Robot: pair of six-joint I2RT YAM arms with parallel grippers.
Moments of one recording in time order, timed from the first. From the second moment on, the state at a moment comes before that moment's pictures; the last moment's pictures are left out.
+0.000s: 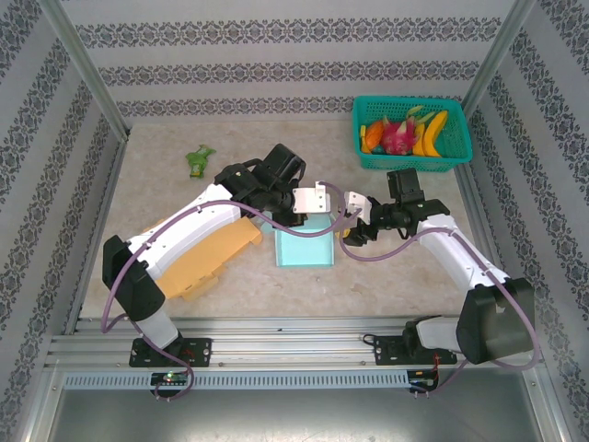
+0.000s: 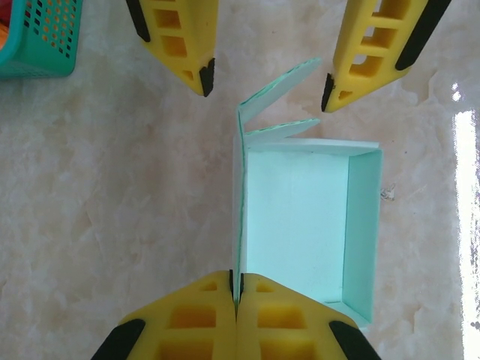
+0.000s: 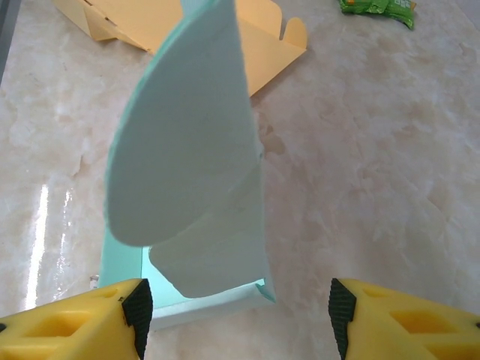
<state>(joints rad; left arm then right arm) -0.75 1.69 1.67 -0.94 0.18 0.78 0.20 1.31 0.92 -0.57 -0.81 -1.00</state>
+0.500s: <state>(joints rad) -0.76 1.69 1.67 -0.94 0.18 0.78 0.25 1.35 0.94 -0.51 -0.83 -1.00</state>
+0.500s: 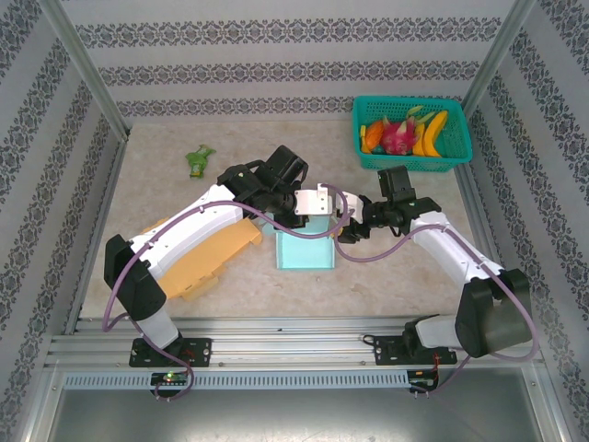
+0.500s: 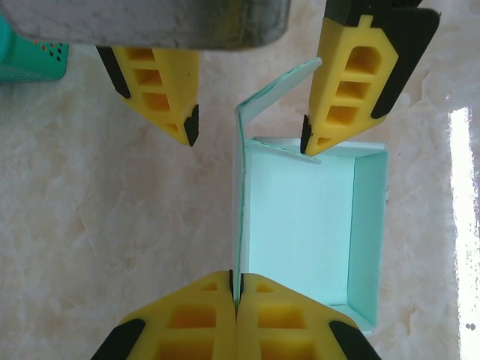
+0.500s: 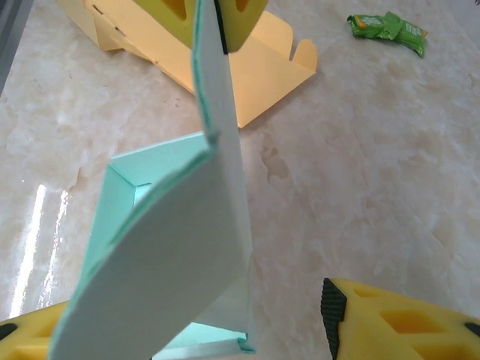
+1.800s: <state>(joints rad) -0.77 1.69 1.64 -0.91 0.16 0.77 0.26 1.40 0.94 -0.47 -0.87 -1.00</state>
